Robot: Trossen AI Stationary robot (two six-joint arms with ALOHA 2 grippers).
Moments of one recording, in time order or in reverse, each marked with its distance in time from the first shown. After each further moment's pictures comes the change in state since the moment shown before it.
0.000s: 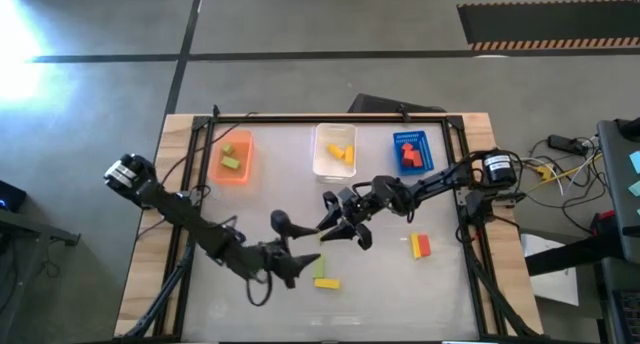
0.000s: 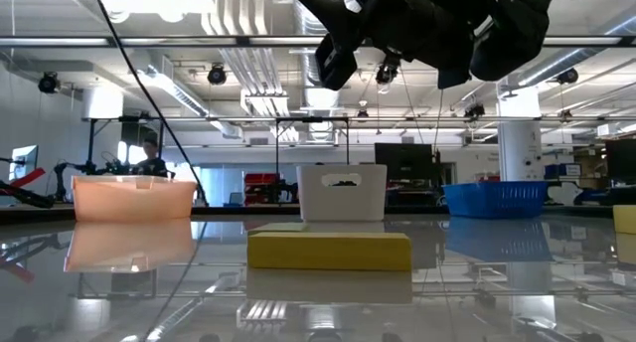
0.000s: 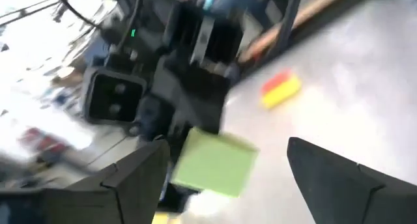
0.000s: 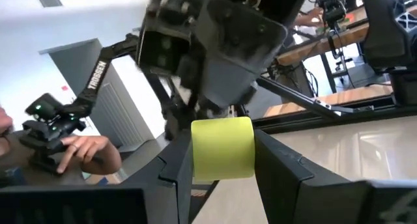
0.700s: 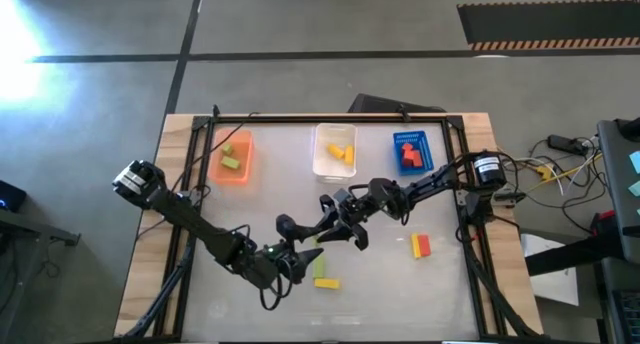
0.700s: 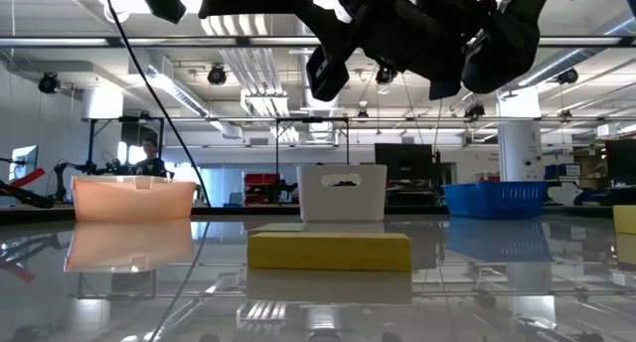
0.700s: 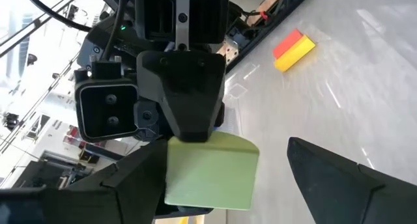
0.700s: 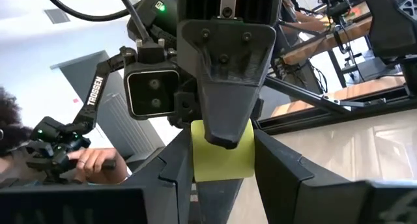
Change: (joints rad) left arm 0.000 0.093 0.063 -0.084 -0.100 0.107; right arm 0.003 0.073 0.024 0.082 -0.004 0.084
